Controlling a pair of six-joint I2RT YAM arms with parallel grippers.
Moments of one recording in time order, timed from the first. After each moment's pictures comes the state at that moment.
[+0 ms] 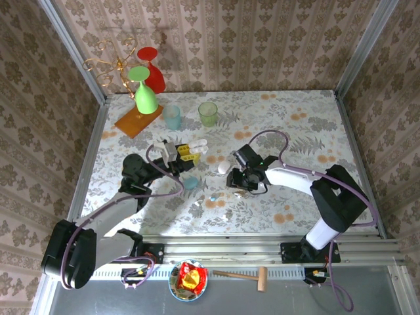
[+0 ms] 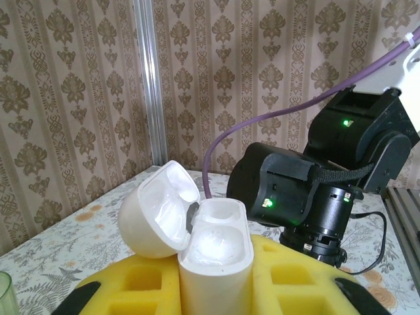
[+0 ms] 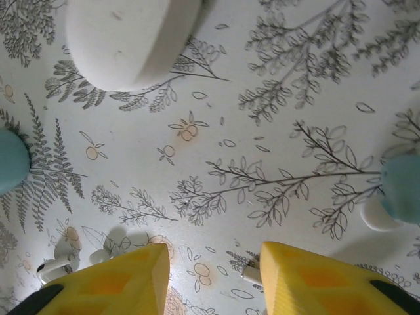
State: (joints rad) left arm -0.44 1.09 0.41 0.88 0.82 -0.09; right arm 0.64 1.63 0.91 -0.43 -0.17 0.78
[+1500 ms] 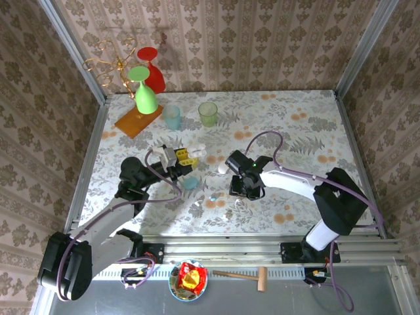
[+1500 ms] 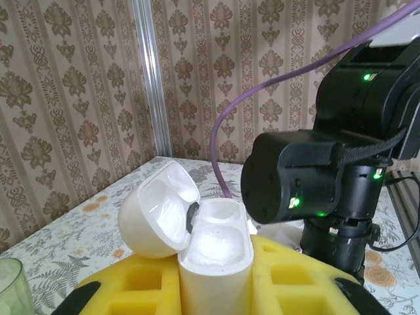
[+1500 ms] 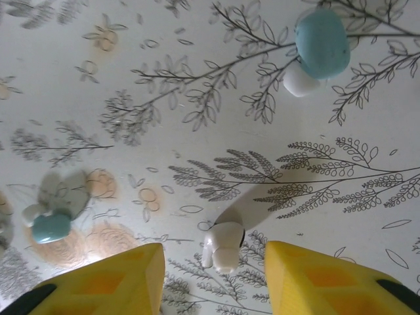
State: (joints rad) left arm -0.44 1.00 0.39 0.76 0.81 -0.01; right arm 0.74 1.61 0.99 -0.72 -0.04 0.94
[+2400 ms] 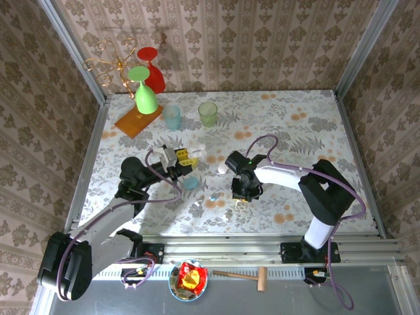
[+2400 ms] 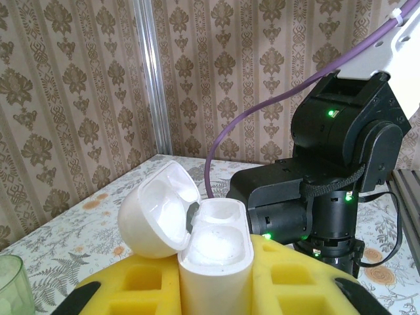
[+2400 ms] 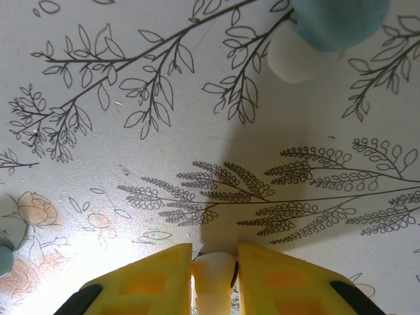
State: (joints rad) left arm -0.44 1.00 0.38 0.75 0.81 -0.01; right arm 0.71 1.72 1.00 -0.73 -0.13 0.94
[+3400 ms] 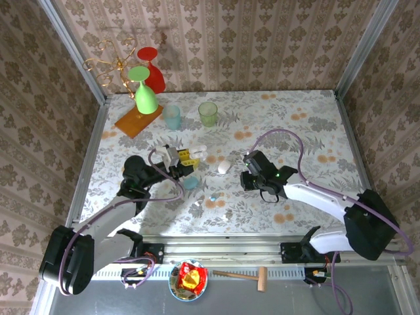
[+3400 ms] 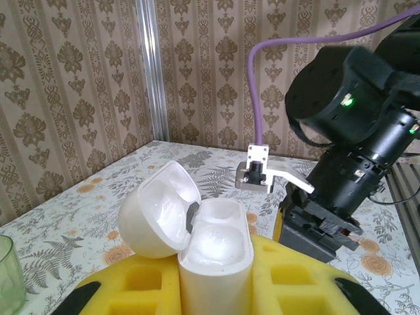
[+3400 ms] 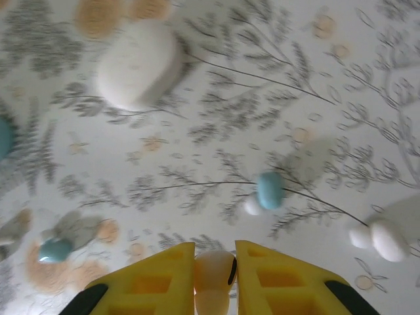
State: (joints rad) left arm -0.44 1.05 0.38 0.75 0.81 -0.01; right arm 0.66 1.35 0.77 -0.43 0.10 0.58
